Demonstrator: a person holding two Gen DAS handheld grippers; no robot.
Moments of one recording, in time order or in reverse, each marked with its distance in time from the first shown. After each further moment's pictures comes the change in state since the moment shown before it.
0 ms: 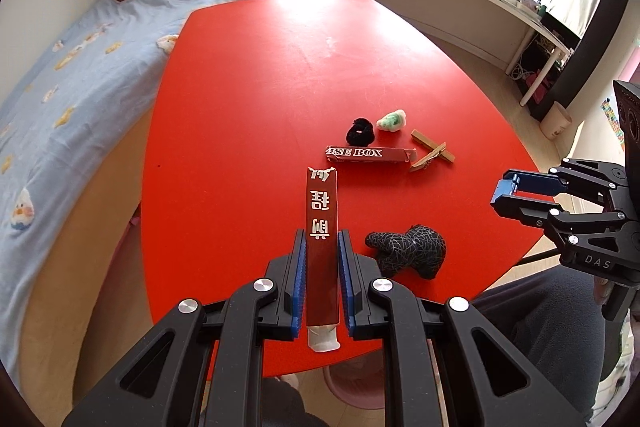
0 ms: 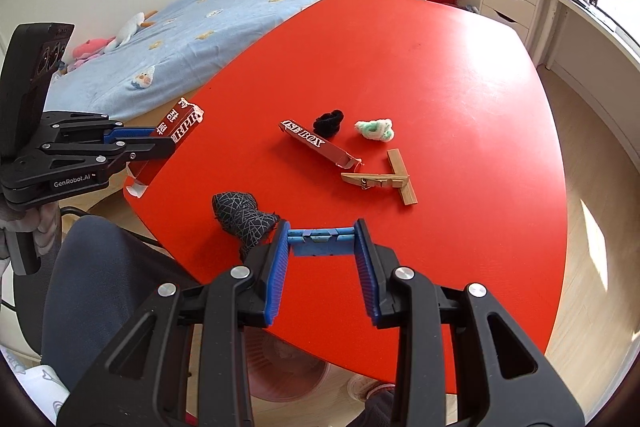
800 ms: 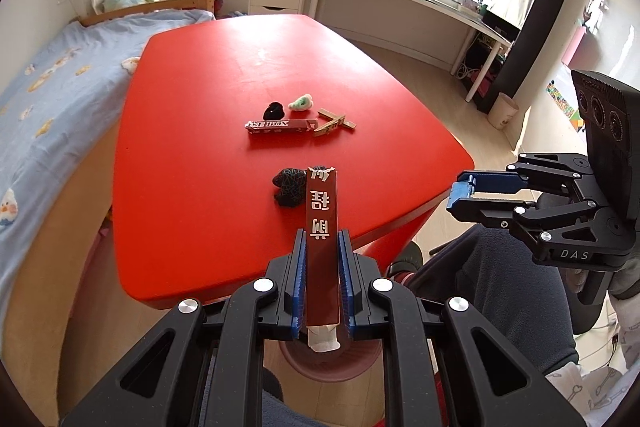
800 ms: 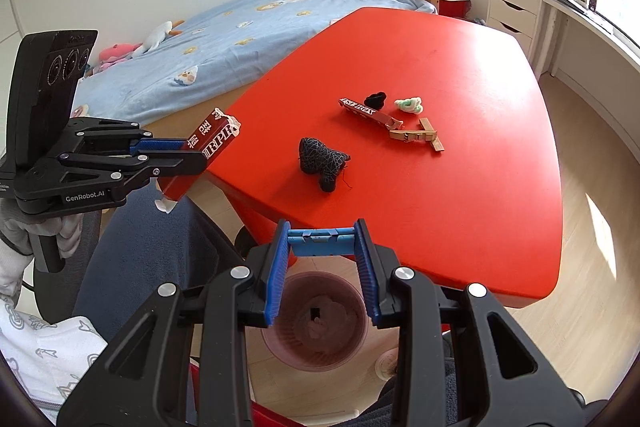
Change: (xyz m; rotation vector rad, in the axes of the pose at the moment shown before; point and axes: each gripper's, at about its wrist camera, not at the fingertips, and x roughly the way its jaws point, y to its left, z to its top) left arm -0.058 -0.042 -0.067 0.090 -0.072 -0.147; right arm -0.070 0.051 -0.067 -0.008 -0.060 0.050
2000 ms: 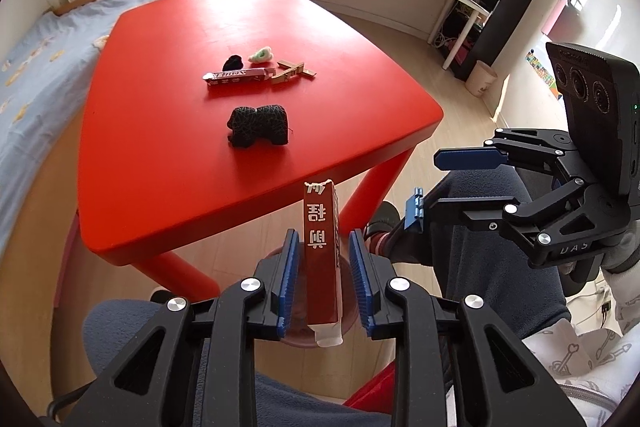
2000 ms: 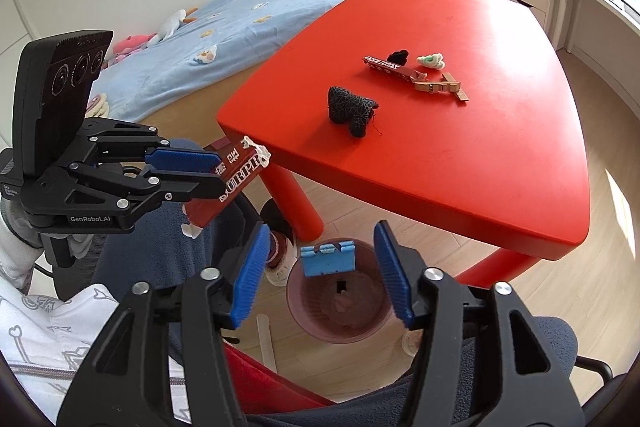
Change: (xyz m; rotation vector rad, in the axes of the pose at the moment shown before) left arm 0.009 -0.022 -0.035 0.042 0.093 -0.066; right arm 0.002 0.005 -0.036 0.036 0.053 0.073
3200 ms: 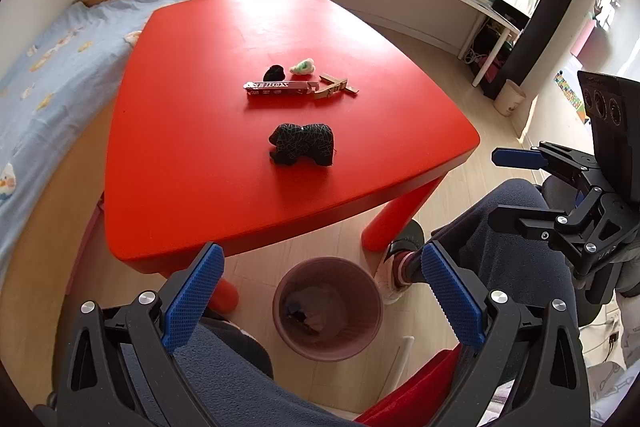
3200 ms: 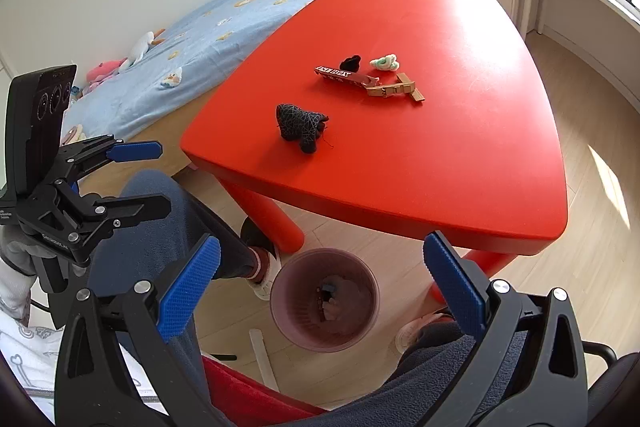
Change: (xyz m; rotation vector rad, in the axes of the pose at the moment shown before) left arm 0.002 0.019 0.014 -0.069 -0.028 0.084; right arm -0.003 -0.027 0.009 0.099 -0.019 -0.060
